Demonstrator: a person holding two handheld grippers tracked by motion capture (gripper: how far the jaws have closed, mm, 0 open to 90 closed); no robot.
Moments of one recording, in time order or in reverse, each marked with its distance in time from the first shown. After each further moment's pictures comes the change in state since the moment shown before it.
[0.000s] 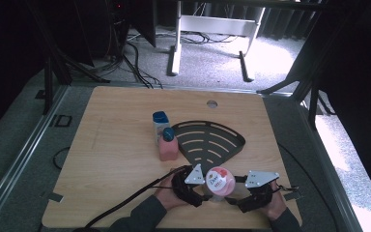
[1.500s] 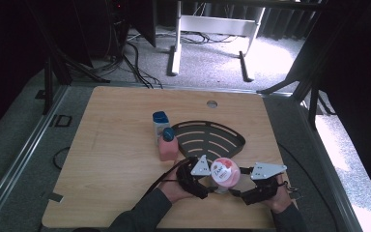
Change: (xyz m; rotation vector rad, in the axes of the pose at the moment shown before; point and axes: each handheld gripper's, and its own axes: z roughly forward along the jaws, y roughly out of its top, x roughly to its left) left arm 0.010 0.032 -0.004 -0.007 0.035 -0.001; right arm -0.014 0.017 -0.018 -0.042 -0.045 0.007
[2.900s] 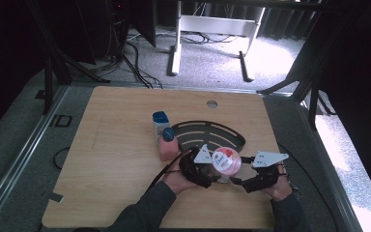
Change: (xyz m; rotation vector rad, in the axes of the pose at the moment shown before) left arm 0.021 0.016 0.004 -0.015 0.046 -0.054; right arm -0.028 0.014 0.000 -0.029 -0.017 -0.002
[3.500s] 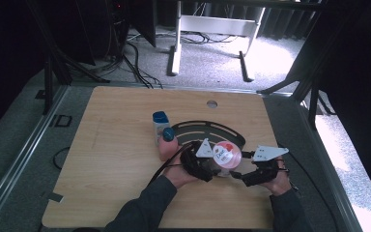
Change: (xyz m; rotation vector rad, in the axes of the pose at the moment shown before) left arm 0.012 0.012 0.000 0.009 0.027 0.019; right arm -0.013 0.007 0.002 -0.015 -0.018 0.009
